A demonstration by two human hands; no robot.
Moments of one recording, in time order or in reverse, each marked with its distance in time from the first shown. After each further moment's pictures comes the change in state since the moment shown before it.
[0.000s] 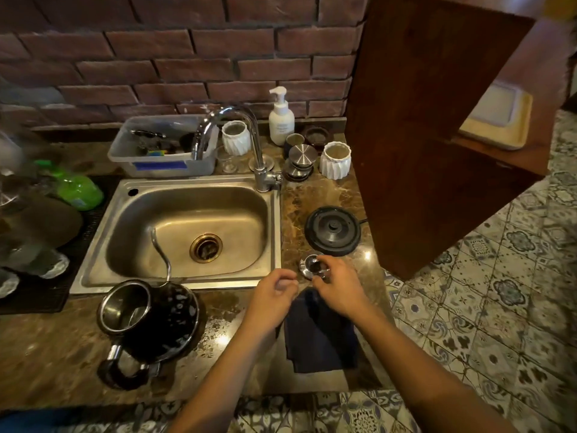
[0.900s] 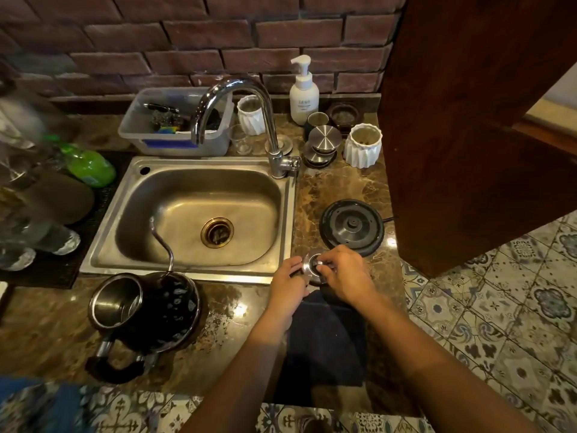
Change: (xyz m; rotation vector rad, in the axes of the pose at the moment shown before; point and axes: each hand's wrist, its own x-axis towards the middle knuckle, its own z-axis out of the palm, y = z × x) left_hand 0.066 -0.011 0.045 -0.322 0.139 -0.297; right_hand 0.066 0.017 0.009 -0.234 -0.077 -0.179
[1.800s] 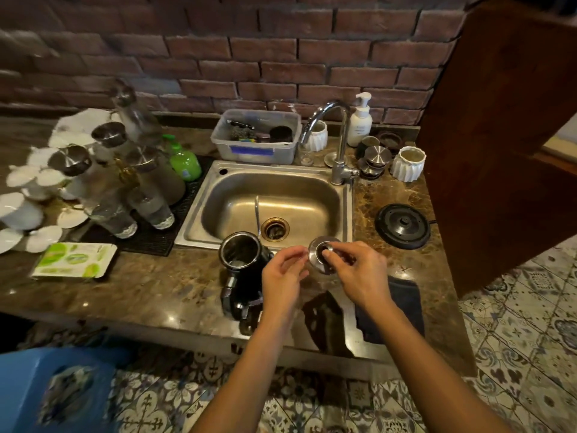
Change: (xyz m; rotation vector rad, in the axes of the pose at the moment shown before) left_hand -0.128 -0.001 -0.189 -0.342 0.060 0.375; right_hand -0.131 -0.194 0.016 0.346 0.372 -0.101
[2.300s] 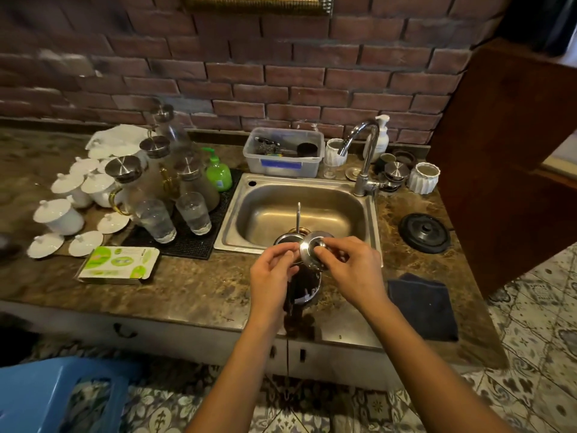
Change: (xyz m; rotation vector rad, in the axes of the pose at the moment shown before) left_hand -0.022 0.067 -0.124 -0.045 -0.030 0.145; right_hand -0.046 -0.114 0.066 -0.014 0.076 -0.126
